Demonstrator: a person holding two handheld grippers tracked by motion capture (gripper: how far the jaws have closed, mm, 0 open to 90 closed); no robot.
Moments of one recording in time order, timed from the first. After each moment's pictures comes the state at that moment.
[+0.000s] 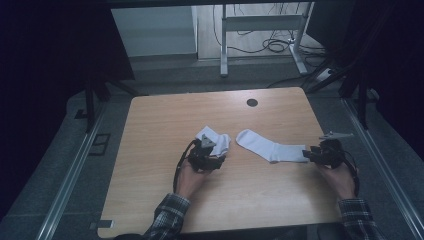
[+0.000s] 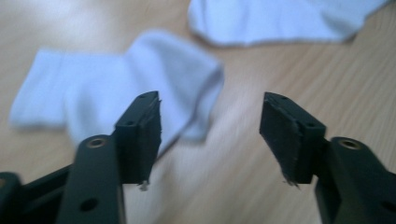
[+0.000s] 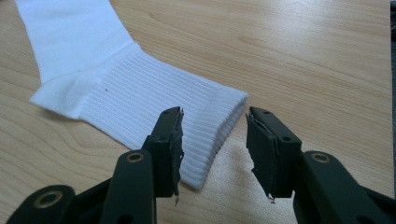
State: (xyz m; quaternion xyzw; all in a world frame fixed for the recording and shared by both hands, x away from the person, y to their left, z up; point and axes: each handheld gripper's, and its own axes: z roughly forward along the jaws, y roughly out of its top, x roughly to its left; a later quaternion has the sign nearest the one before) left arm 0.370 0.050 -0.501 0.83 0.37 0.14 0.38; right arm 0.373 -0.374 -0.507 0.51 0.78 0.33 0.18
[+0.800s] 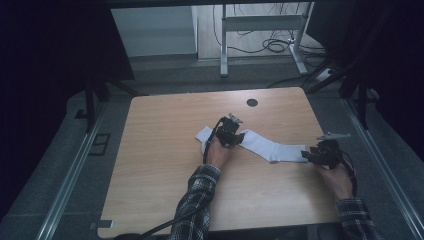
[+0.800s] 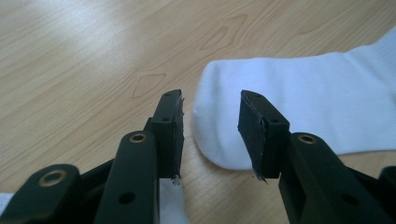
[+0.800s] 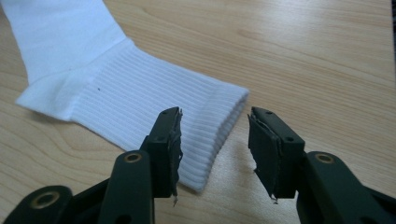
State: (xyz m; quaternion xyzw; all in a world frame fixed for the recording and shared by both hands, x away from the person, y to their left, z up) left arm 0.456 -0.026 -0.514 0.84 0.38 0.15 0.34; right arm 0.374 -0.367 -0.513 0.51 0.78 0.32 0.19
